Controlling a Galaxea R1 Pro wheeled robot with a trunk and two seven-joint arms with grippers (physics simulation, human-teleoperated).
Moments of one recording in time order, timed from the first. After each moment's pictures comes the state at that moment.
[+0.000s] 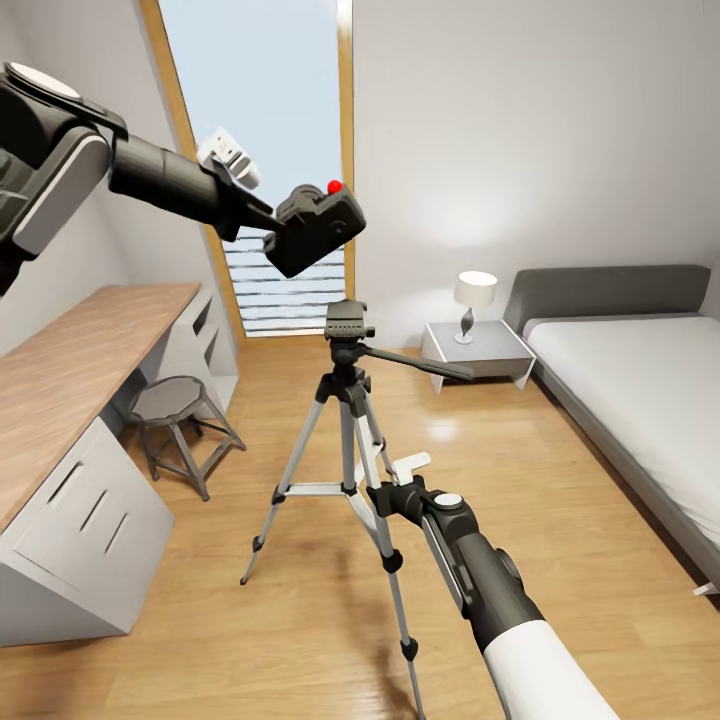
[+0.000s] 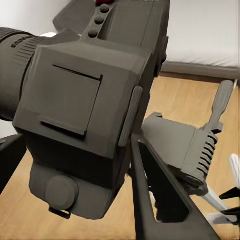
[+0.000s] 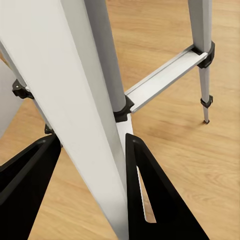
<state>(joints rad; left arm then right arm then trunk) -1.82 0.45 -0.82 -1.14 0.49 0.86 -0.92 -0.61 0.17 0.16 -1.04 0.13 0.52 0.24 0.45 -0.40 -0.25</state>
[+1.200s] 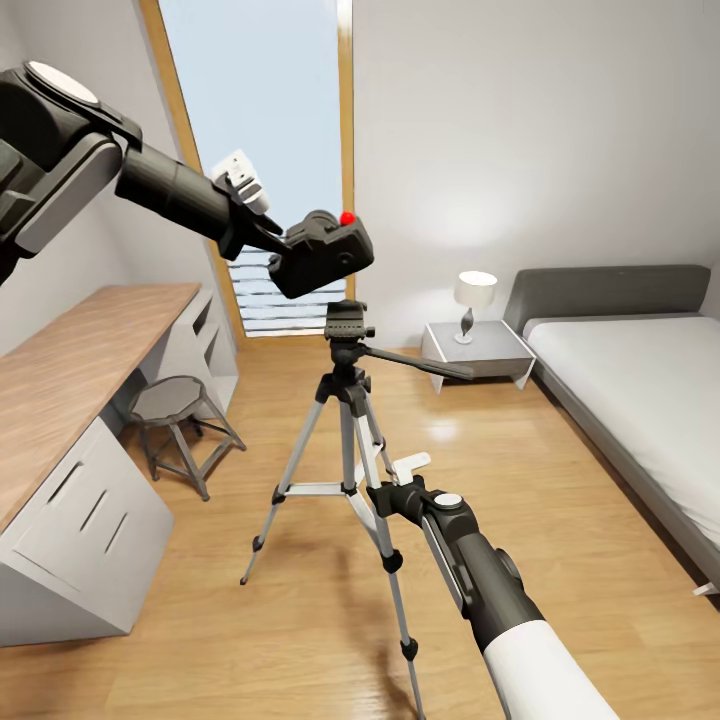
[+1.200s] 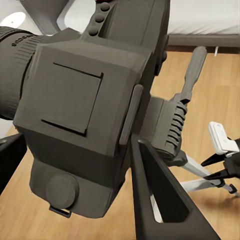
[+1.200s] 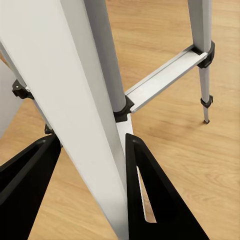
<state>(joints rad) -1.87 0.46 -0.95 -1.17 0.48 0.86 -1.03 -0.61 0.17 0.16 -1.04 0.13 0.52 0.24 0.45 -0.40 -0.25</state>
